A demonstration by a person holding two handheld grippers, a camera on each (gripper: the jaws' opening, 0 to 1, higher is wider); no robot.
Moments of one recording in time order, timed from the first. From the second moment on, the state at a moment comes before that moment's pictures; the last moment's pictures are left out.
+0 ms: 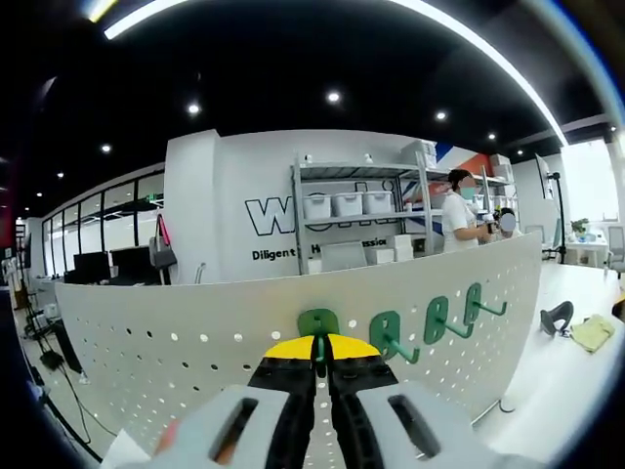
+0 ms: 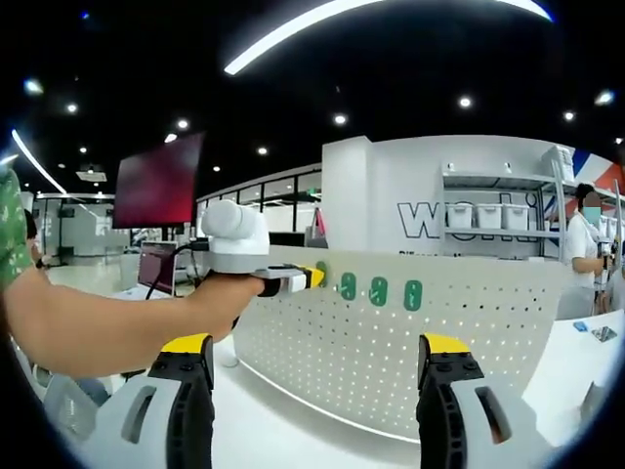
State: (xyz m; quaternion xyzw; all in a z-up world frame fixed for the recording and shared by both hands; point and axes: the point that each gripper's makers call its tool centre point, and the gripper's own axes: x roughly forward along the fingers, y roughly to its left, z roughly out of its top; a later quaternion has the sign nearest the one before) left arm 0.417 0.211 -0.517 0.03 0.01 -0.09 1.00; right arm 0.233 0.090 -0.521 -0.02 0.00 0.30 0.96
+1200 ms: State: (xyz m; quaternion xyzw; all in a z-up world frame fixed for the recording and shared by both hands) left arm 0.423 0.215 -0.527 0.05 0.02 -0.08 1.00; right arm 0.235 0.090 -0.528 -0.02 0.01 0.30 0.95
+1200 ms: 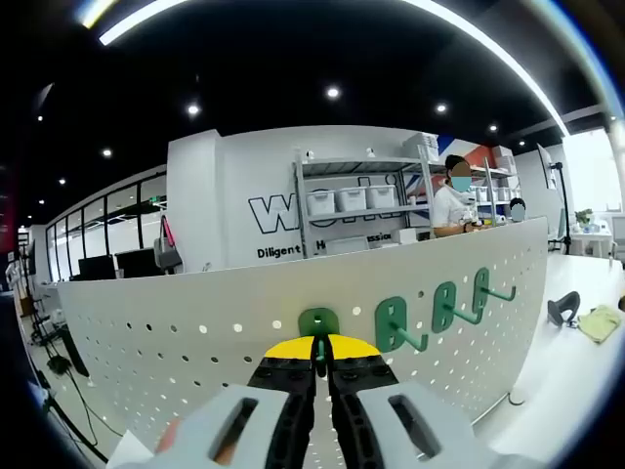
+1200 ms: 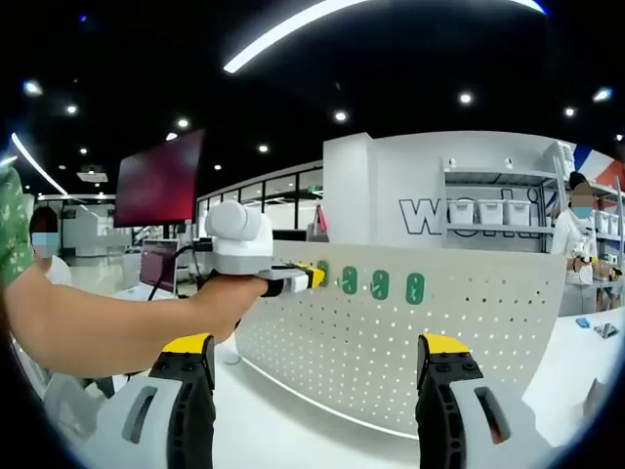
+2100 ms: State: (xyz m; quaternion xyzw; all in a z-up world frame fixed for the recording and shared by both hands) left arm 0.419 0.212 -0.529 0.00 0.04 -0.05 1.00; right arm 0.235 0.094 -0.540 -0.02 0.02 0.31 0.95
